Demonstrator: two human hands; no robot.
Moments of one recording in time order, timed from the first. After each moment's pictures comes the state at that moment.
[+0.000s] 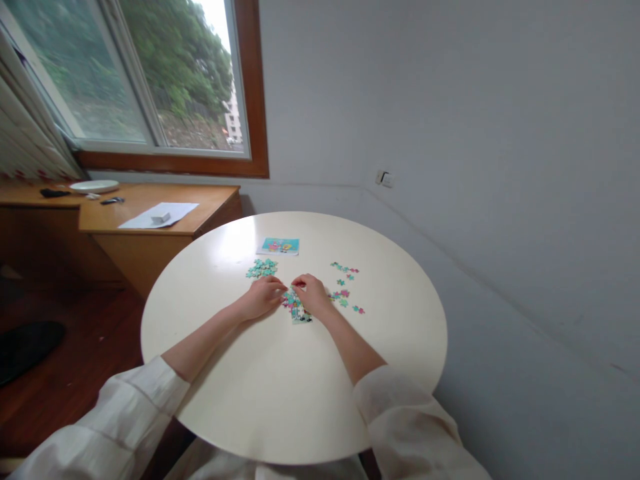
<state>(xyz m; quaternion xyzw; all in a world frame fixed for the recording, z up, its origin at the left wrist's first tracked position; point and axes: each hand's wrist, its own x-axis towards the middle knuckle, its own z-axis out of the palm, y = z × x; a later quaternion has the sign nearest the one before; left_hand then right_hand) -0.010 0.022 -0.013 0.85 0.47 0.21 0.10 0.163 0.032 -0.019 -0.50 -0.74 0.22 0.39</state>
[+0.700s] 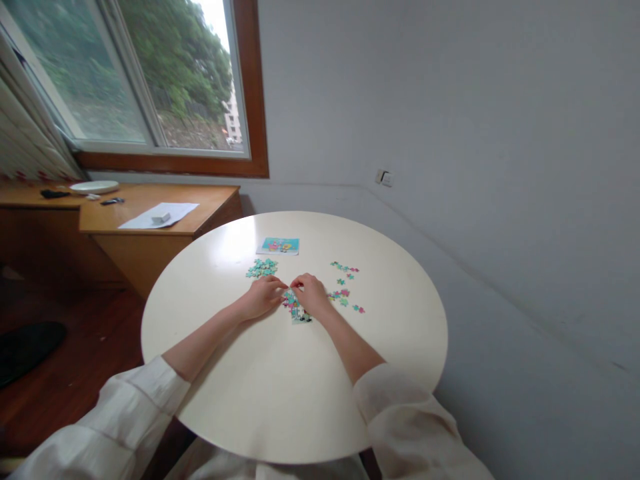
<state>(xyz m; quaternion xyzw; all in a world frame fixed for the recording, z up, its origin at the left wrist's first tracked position) -0.010 0.022 -0.015 0.85 0.48 0.21 0.10 0.161 0.037 -0.027 -0.51 -0.77 0.15 0.34</state>
